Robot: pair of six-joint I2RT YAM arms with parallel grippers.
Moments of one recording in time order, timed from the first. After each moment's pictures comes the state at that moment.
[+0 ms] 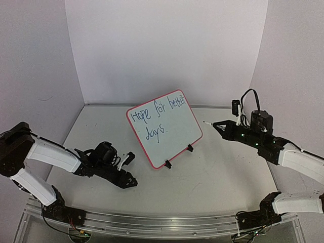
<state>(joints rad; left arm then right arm) -0.83 1.49 0.51 0.09 0.39 -0.39 0.47 1.04 0.65 0.11 -0.22 0.48</state>
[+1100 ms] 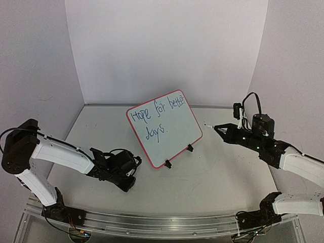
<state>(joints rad) -1.09 1.59 0.74 -0.32 -0.18 -0.42 0.47 1.00 0.60 0.11 -0.22 0.49</state>
